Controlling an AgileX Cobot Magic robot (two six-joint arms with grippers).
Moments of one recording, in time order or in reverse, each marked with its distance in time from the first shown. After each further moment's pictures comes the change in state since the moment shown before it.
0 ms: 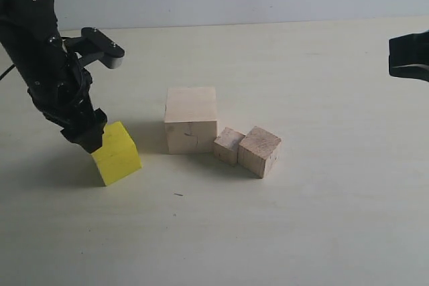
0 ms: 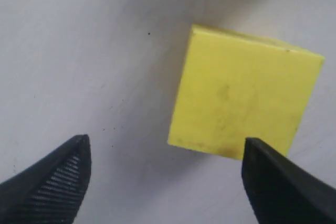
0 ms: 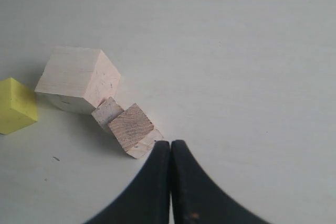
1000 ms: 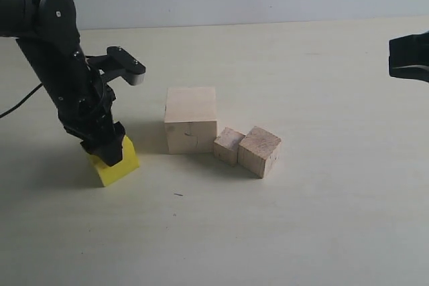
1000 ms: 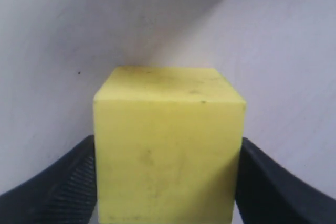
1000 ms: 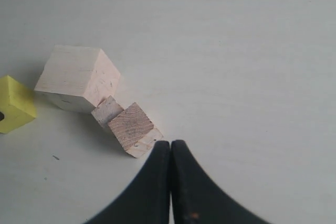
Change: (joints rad) left arm -0.023 0.074 0.000 -0.136 -0.031 0.142; right arm 0.000 0.000 0.000 0.000 0.002 -0.002
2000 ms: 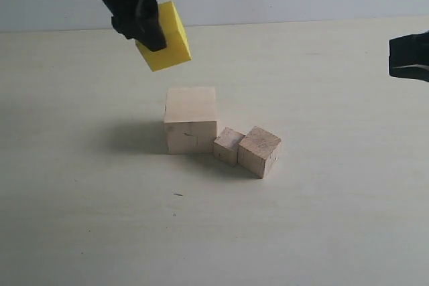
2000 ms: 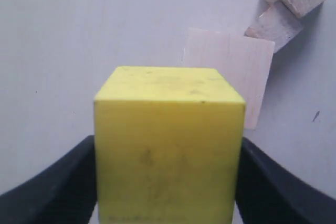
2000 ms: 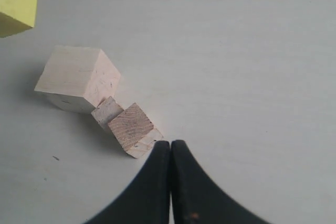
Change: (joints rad) left arm -0.079 0.038 -0.644 -0.061 0.308 0.393; right arm 0.000 0.000 0.000 0.000 0.000 0.000
